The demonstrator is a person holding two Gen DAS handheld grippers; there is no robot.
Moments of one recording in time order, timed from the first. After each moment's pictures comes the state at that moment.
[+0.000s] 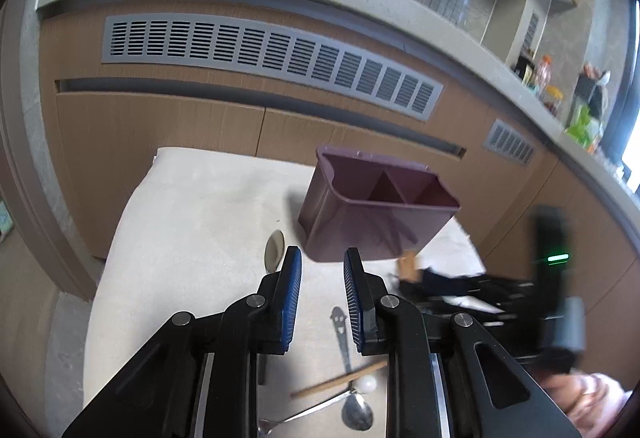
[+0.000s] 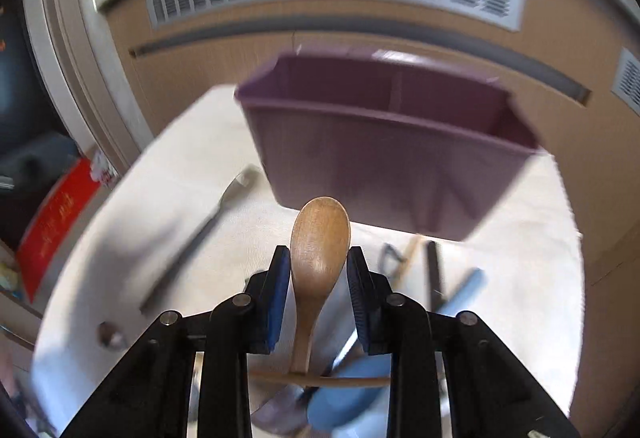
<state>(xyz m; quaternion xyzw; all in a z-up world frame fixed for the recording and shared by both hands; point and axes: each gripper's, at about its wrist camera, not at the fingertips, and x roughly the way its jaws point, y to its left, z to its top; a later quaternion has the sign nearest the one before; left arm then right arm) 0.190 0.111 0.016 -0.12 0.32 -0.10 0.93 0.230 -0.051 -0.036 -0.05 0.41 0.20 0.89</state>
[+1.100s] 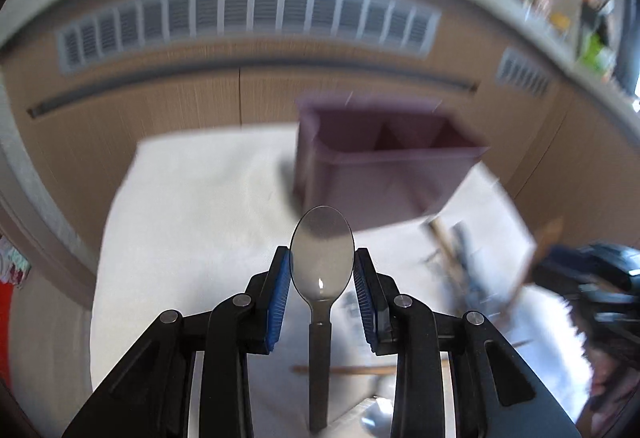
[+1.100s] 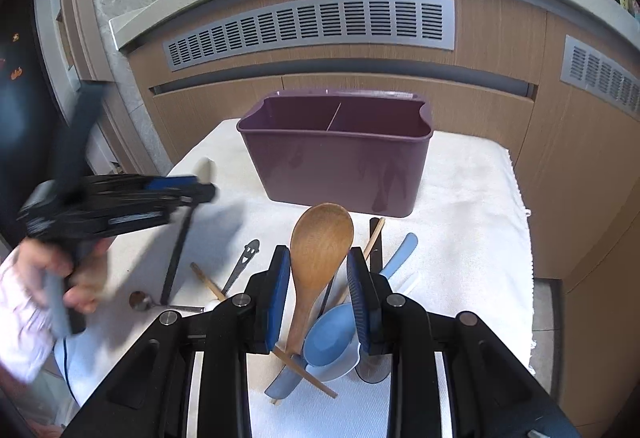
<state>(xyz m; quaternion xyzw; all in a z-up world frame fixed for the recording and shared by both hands) 0.207 0.106 -0.009 -0.04 0.36 -0.11 0.93 0.178 -0.110 -0.001 -0.03 0.36 0.20 0.91</state>
